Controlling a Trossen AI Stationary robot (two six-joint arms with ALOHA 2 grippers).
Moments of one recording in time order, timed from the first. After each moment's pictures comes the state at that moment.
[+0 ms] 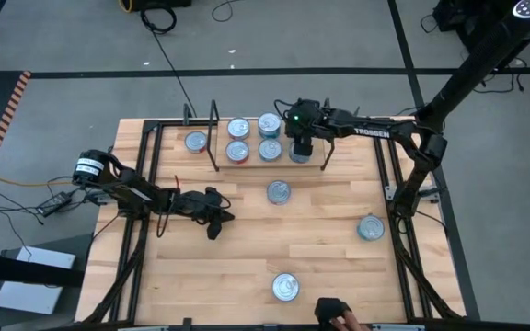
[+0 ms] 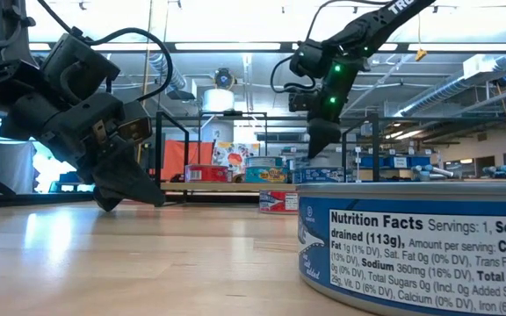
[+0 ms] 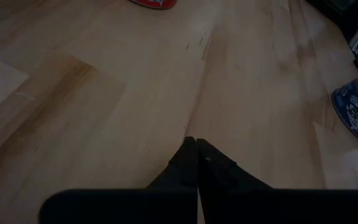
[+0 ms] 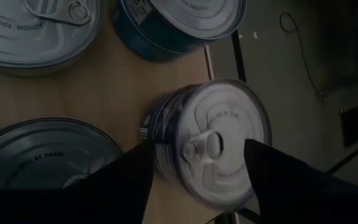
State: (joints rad) left arm -0.09 1.56 0.21 0.84 -0.03 -0.59; right arm -0.53 1.75 1.28 -0.52 0.35 -0.50
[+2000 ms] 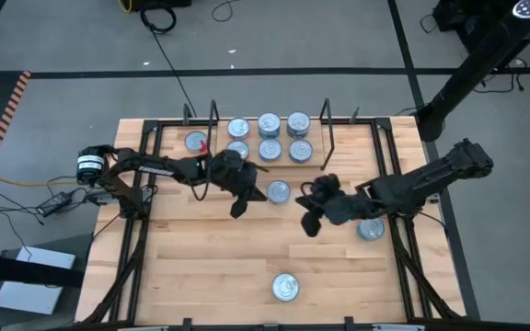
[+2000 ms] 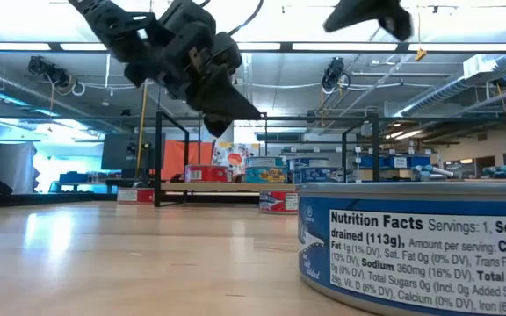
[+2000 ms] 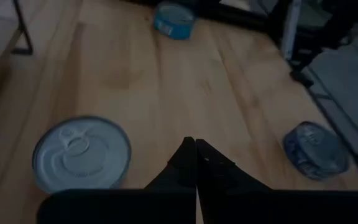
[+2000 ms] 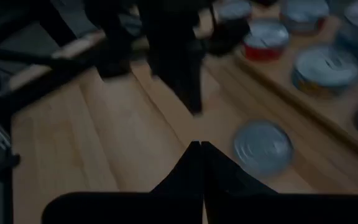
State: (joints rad) left arm 0.17 1.56 0.84 0.21 0.43 -0.08; right arm 0.35 1.32 1.11 -0.53 0.56 0.80
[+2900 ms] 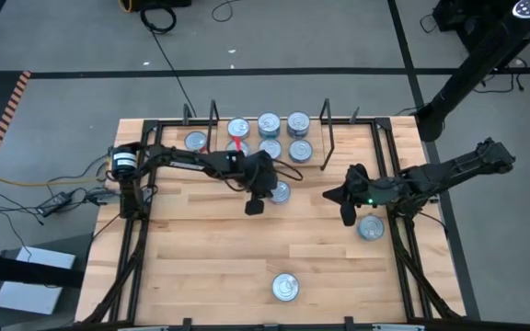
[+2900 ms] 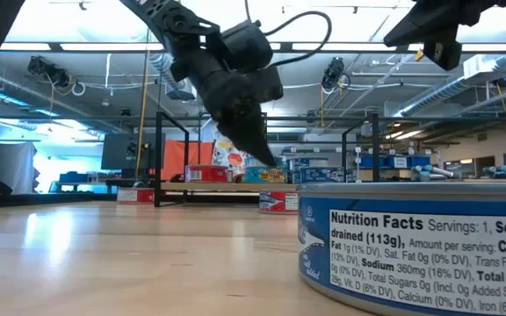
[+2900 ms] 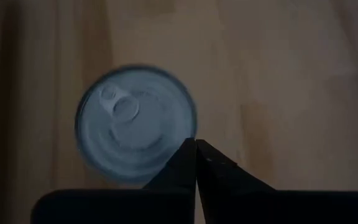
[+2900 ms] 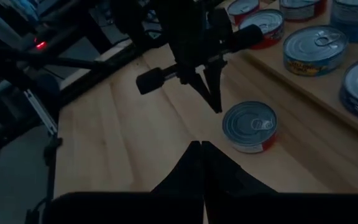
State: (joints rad) left arm 0.17 1.85 1.24 -0.32 0.24 0.20; right arm 0.31 0.85 0.72 -0.41 0.43 0.74
